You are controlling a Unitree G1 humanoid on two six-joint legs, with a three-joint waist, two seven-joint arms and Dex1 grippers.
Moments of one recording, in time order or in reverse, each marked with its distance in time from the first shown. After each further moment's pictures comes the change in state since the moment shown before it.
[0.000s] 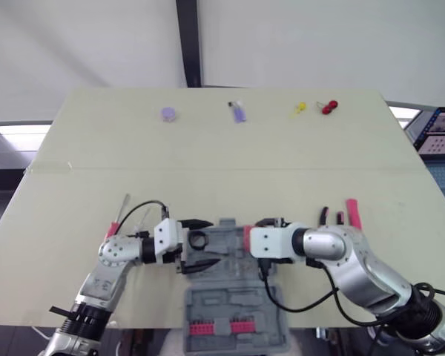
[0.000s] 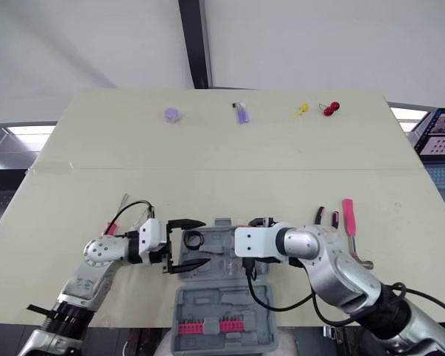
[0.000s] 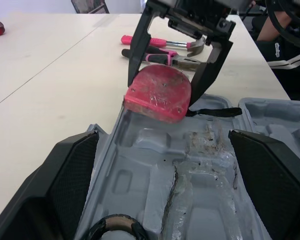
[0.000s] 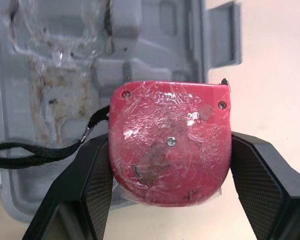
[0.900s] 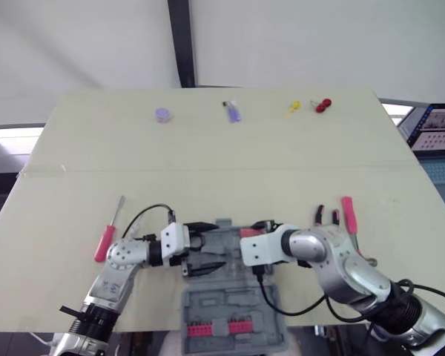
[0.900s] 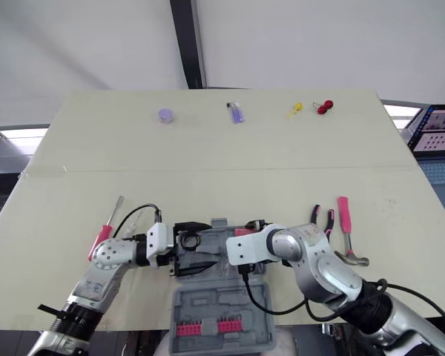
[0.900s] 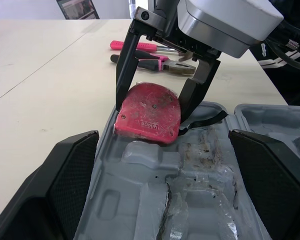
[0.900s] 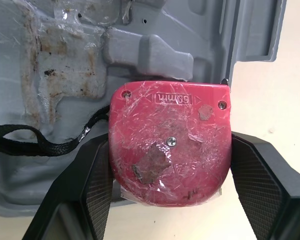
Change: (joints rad) left arm -0.001 -0.029 -0.032 0.033 0.024 -0.040 0.011; right arm -0.053 0.067 0.058 0.106 -0.174 -0.115 0.090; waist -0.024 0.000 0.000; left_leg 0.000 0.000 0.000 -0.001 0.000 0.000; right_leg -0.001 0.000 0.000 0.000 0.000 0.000
